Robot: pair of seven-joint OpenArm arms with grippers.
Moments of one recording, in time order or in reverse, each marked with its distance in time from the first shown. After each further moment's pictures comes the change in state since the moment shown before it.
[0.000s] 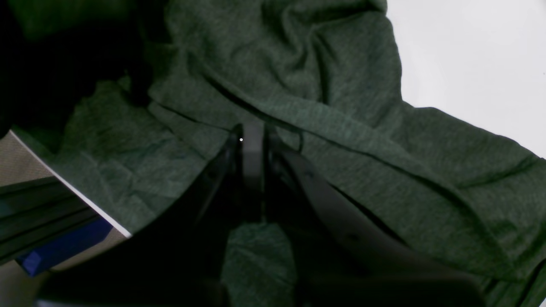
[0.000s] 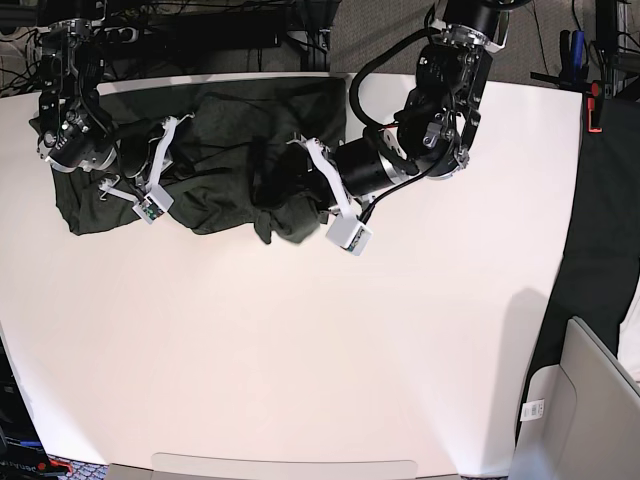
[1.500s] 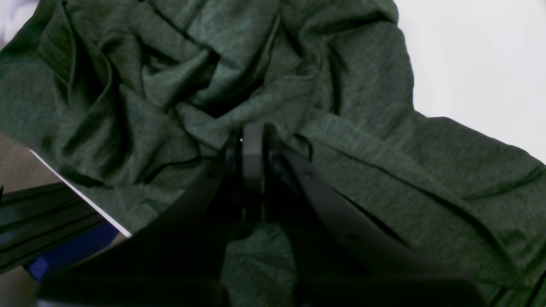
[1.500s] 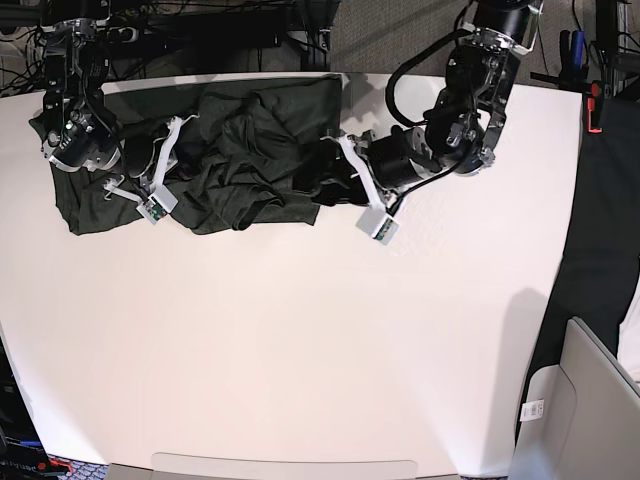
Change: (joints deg) left arm 0.5 -7.6 0.3 -2.3 2.4 0.2 -0.3; right arm 0.2 -1.2 0.0 0.0 -0.2 0.0 0.0
